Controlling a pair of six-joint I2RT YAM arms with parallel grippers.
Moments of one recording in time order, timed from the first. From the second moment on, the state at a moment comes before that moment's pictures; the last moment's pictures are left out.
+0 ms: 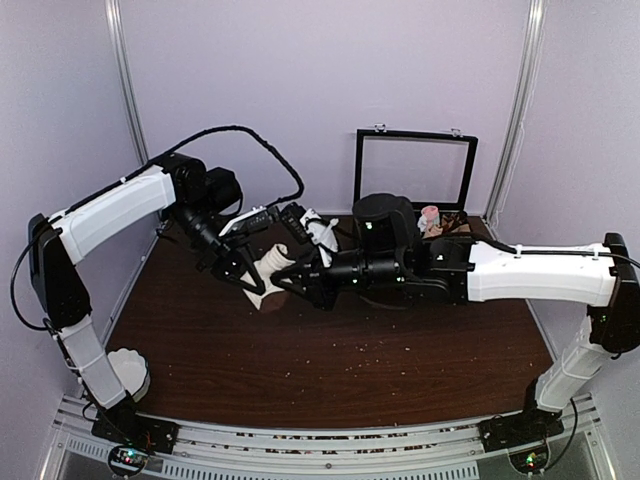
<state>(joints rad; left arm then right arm) -0.59 1.76 1.73 -1.53 1.05 0.99 1.10 1.60 1.30 0.00 -0.21 0.13</state>
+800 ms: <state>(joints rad) -0.75 1.40 1.41 -0.88 0.40 0.69 1.16 1.65 1.32 0.10 0.11 0.50</state>
